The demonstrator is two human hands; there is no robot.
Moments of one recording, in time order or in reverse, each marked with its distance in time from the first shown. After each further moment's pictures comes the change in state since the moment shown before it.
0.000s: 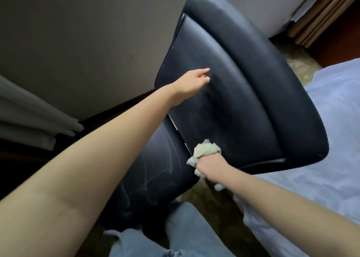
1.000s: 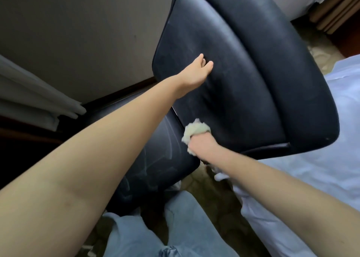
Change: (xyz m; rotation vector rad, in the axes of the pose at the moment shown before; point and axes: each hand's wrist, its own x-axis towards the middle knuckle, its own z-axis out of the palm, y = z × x) left_hand 0.013 -0.021 0.030 -0.051 0.042 -0.085; right_hand 0.039 0.003 -0.005 -0.167 0.221 -0.112
